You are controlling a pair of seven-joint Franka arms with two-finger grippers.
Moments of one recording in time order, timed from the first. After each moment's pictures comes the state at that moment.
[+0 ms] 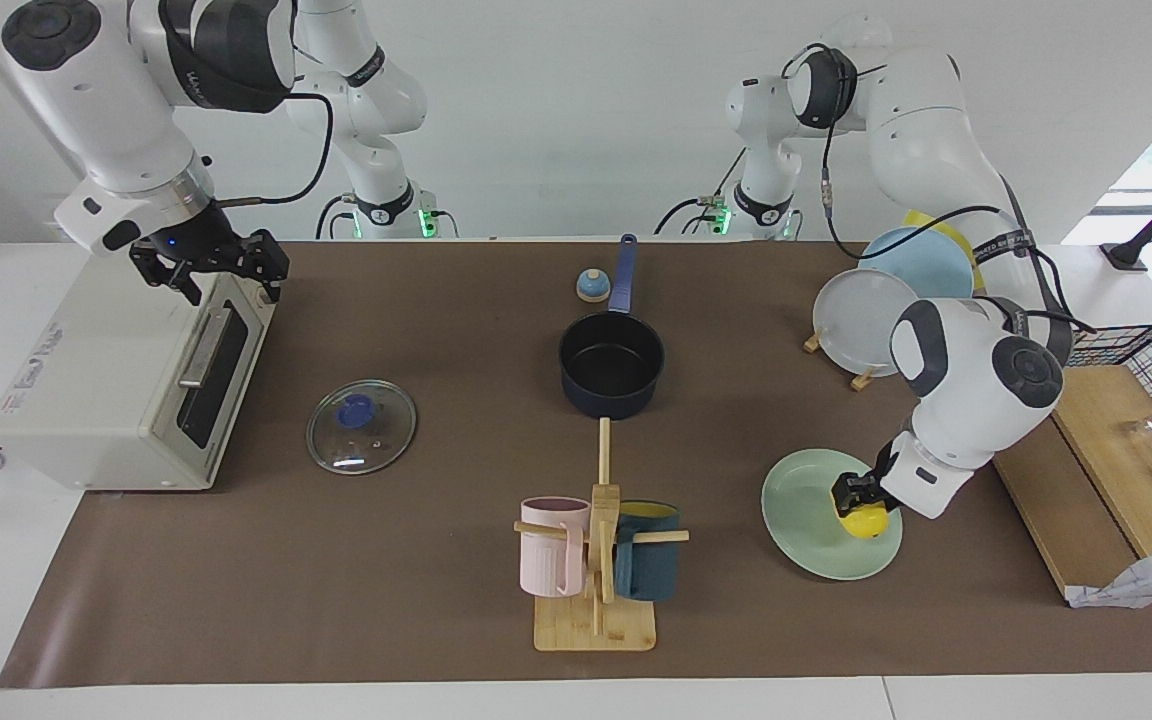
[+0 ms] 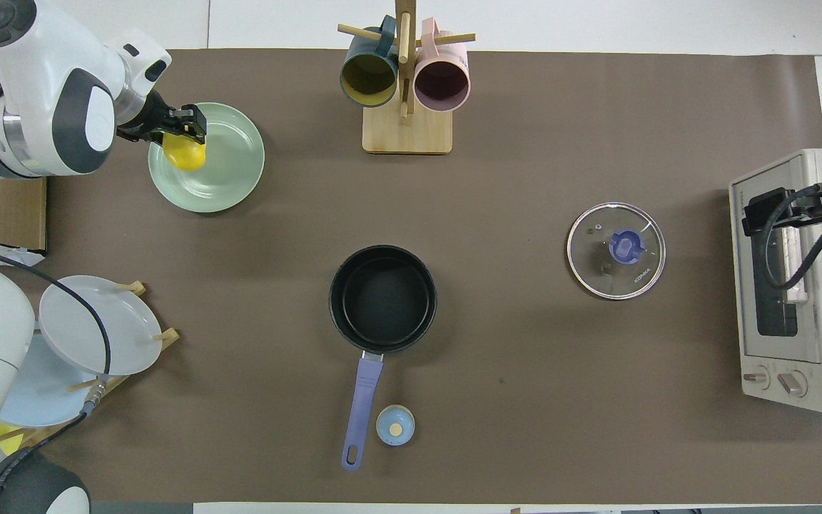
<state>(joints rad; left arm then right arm) -0.12 0.67 0.00 -1.29 -0.06 1.99 -0.07 -0.01 0.02 -0.03 -1.64 -0.04 1.59 -0.11</state>
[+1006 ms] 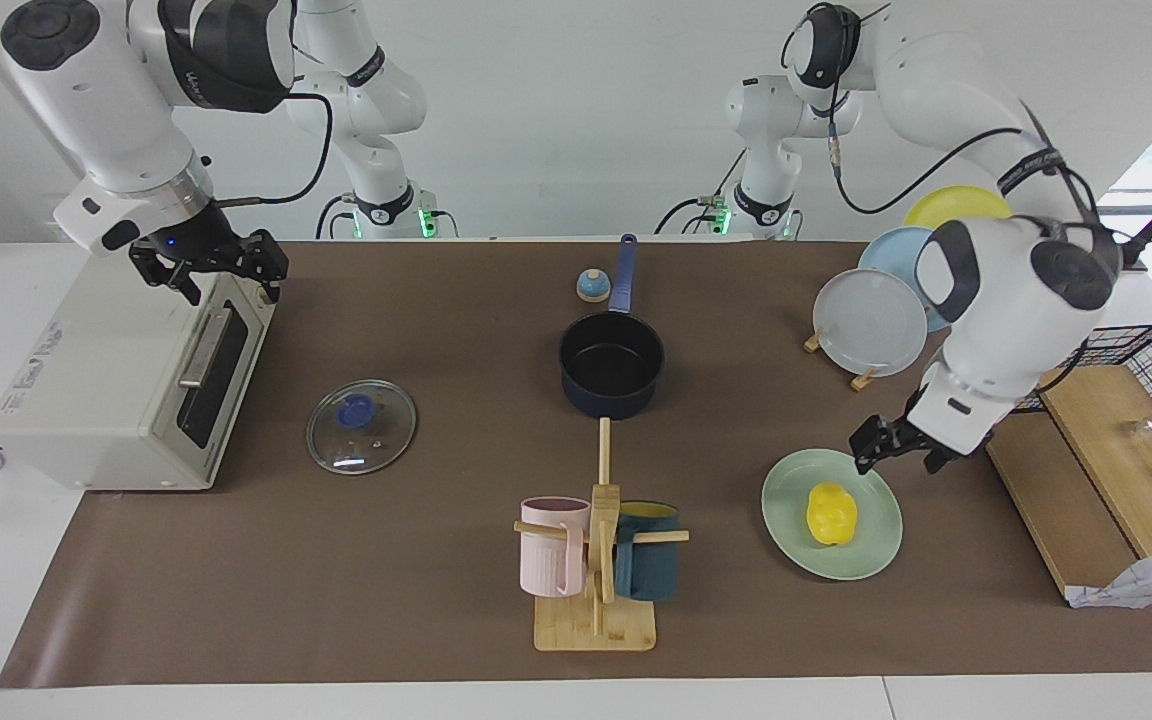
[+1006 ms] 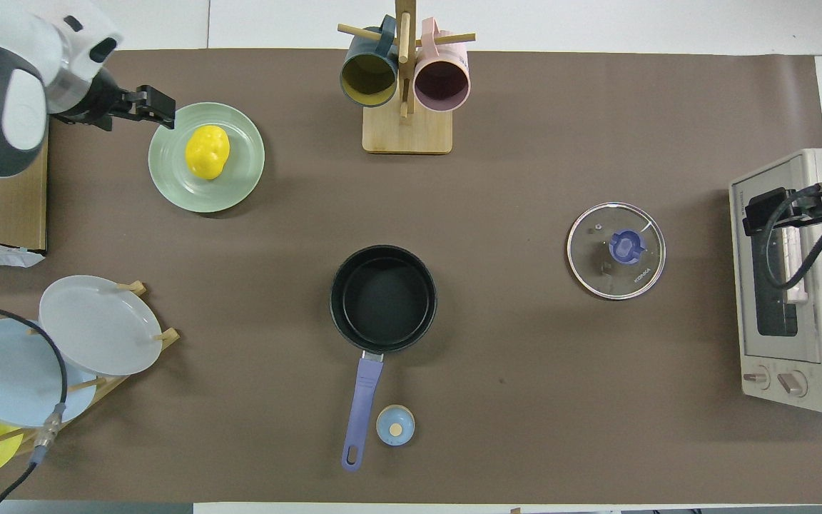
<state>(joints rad) -0.11 0.43 0.02 -1.31 -0.05 1.82 -0.03 -0.01 0.02 -0.03 -1.64 -0.04 1.59 -0.11</state>
